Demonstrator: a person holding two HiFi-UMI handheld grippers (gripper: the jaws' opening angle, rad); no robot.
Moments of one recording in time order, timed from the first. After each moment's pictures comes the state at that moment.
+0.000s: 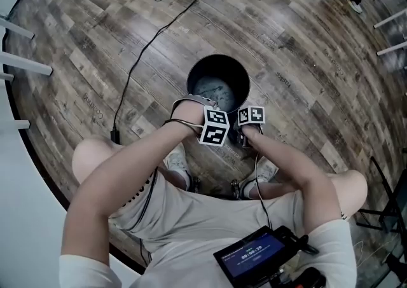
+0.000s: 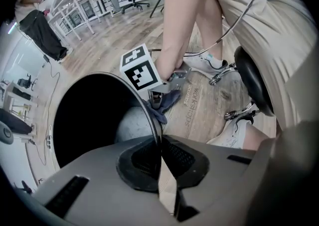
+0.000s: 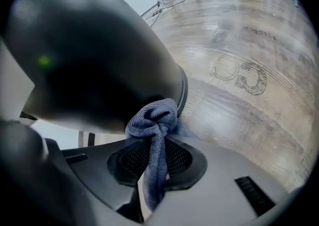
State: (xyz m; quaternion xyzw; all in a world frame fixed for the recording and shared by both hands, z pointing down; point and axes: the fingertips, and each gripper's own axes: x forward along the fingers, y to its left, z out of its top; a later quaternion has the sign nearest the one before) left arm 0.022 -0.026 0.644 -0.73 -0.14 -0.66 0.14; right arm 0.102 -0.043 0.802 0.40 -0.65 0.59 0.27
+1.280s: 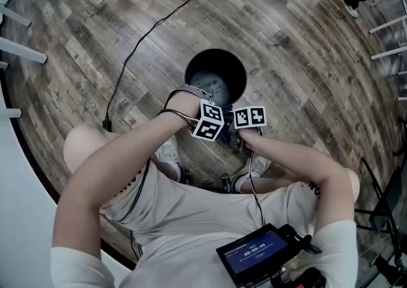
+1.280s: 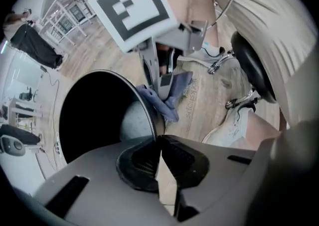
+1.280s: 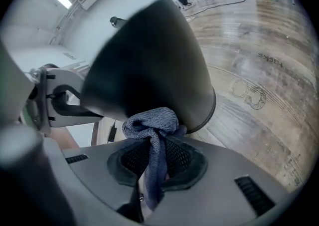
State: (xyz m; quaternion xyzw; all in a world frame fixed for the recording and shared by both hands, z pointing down) left arm 0.010 -0.027 0.644 -0.69 -0.14 -0.68 0.20; right arm 0.070 -0.026 0.692 0.35 -0.71 0.56 0.24
